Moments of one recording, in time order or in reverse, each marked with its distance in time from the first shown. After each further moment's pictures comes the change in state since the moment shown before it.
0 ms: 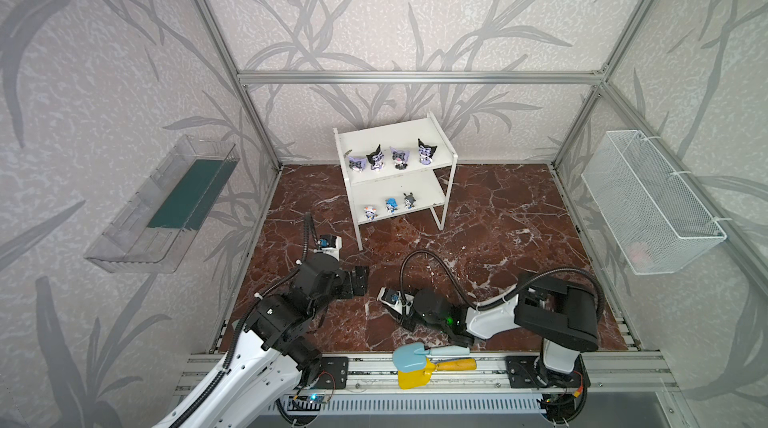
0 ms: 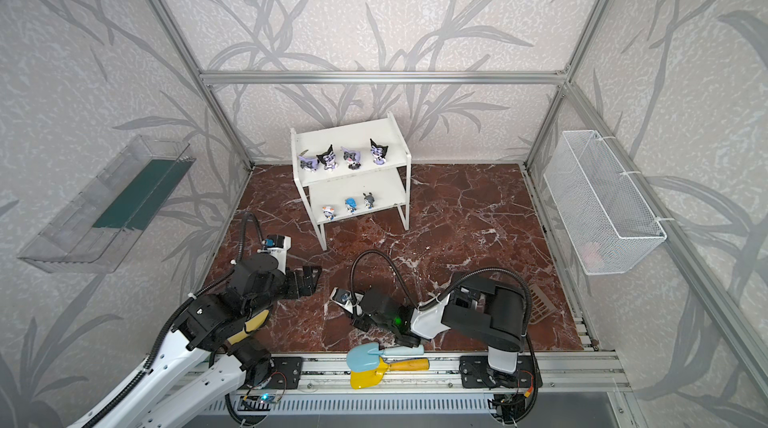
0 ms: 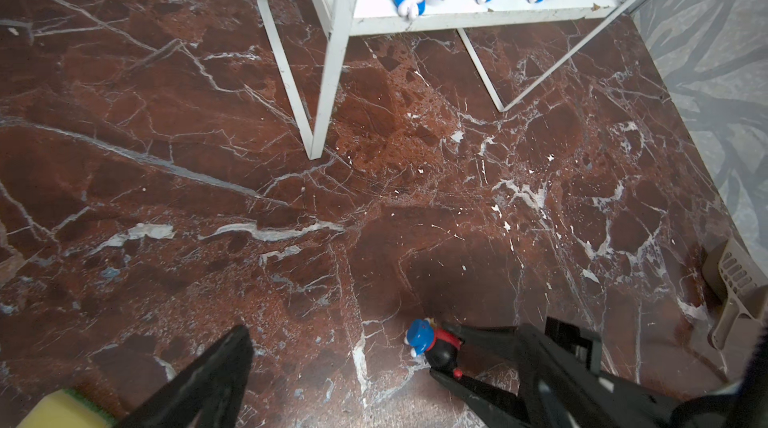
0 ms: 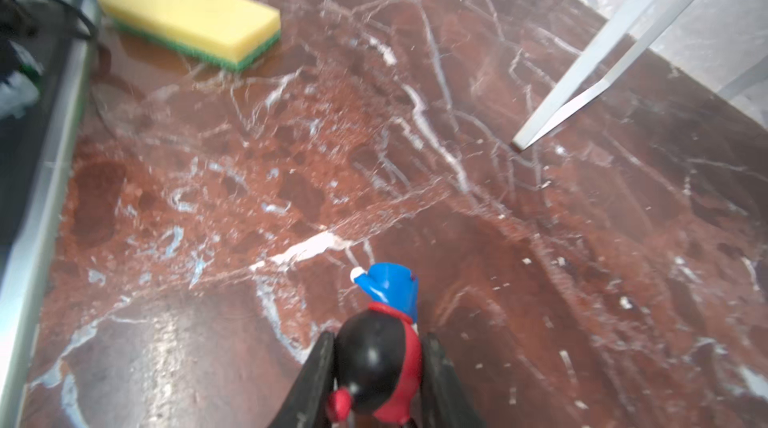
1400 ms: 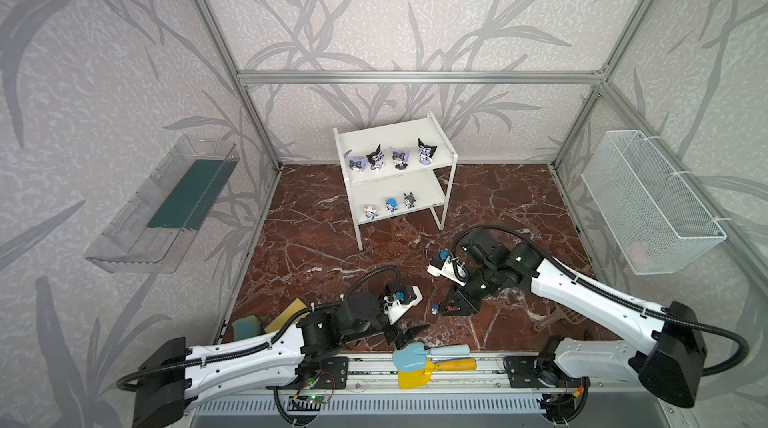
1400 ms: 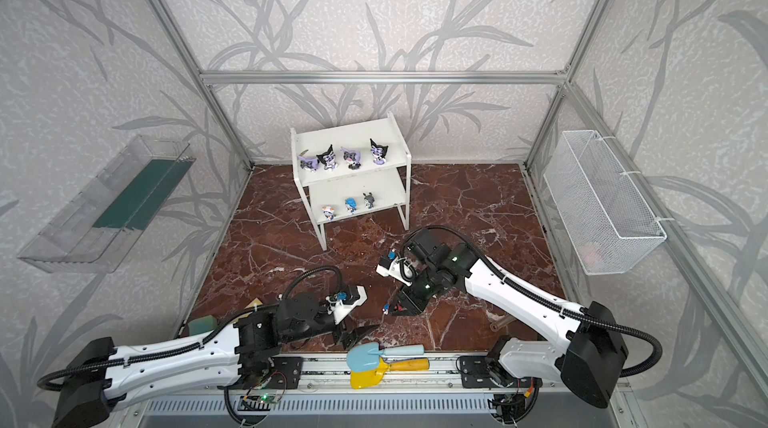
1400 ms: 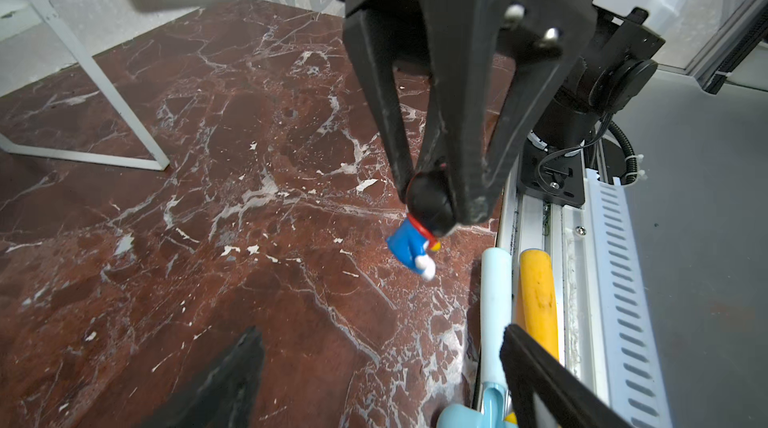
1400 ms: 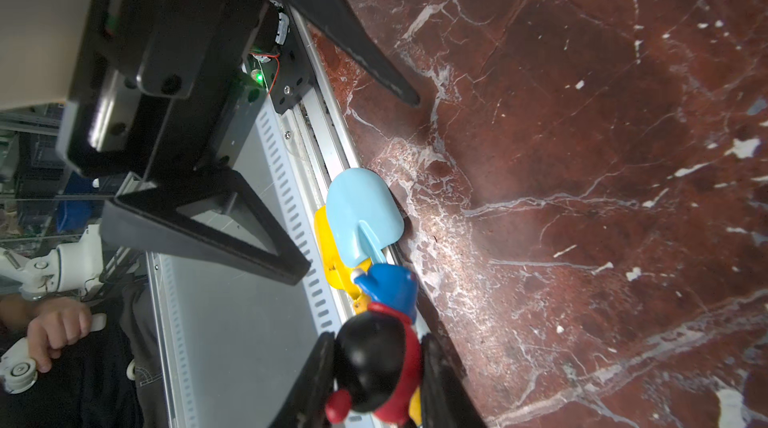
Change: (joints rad) left arm -0.575 0.182 -0.349 0.848 0.156 0.539; right arm -0.402 -0.511 0.354 -1.574 -0.774 0.115
